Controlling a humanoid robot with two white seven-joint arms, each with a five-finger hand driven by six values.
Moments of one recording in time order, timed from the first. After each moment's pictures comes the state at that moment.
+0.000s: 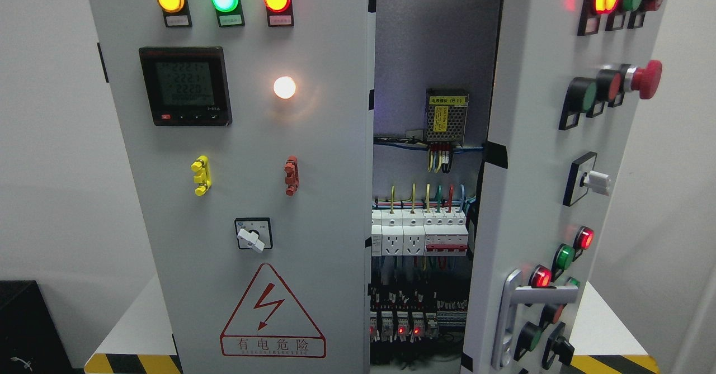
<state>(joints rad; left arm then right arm) 0.00 -0.01 -0.17 0.00 0.16 -0.05 -0.07 0.09 0.12 0.00 -0.13 0.00 -0.09 0.08</state>
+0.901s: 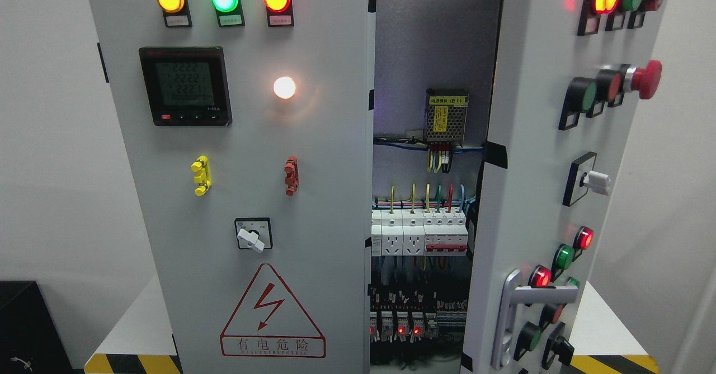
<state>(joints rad) 0.05 0.02 -0.17 -0.11 0.17 -0.03 -0.07 0.09 0.12 0.00 -0.13 0.00 -0.09 0.08</state>
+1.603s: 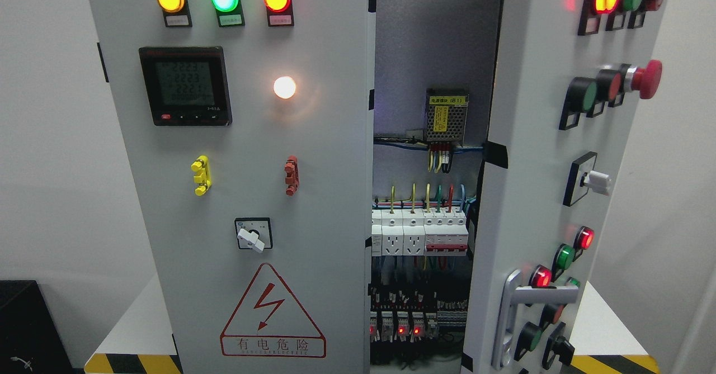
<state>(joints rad) 0.12 0.11 -0.17 -0.52 0.17 -0.04 -0.07 0.09 0.12 0.00 -0.13 0.00 -0.09 0.08</state>
